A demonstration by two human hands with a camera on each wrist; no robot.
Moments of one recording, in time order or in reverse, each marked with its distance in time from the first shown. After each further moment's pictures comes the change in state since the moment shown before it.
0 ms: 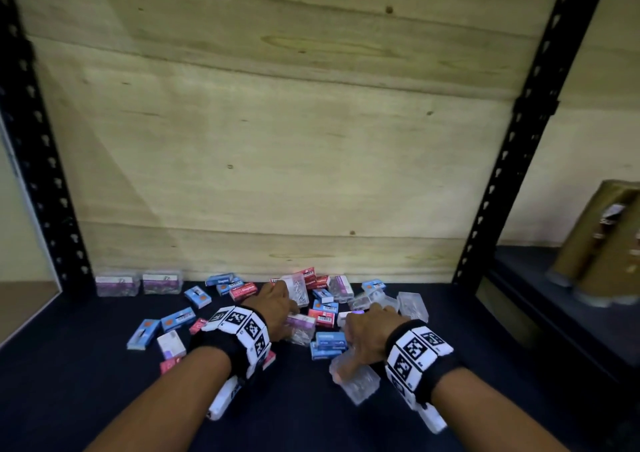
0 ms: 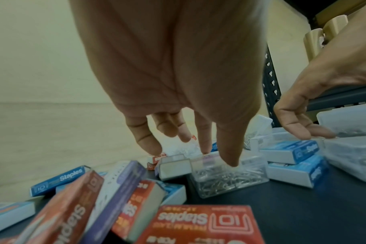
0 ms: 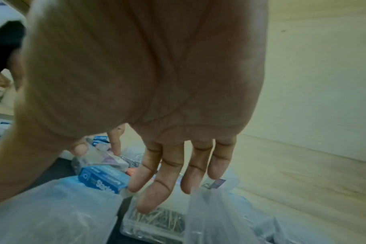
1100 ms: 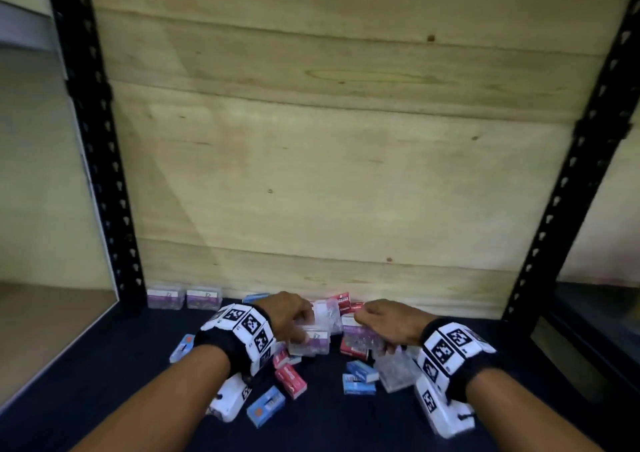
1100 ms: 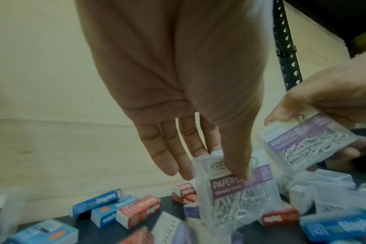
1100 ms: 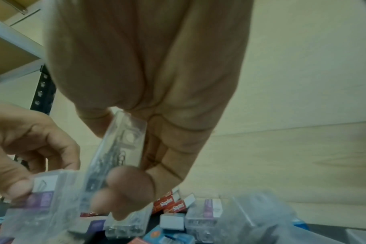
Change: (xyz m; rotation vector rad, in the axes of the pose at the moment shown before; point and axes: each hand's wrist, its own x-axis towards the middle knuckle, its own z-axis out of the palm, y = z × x) left_hand -0.022 -0.040 -0.049 -0.269 0.002 -0.039; right_hand 0.051 0.004 -0.044 0.526 0.073 -0.312
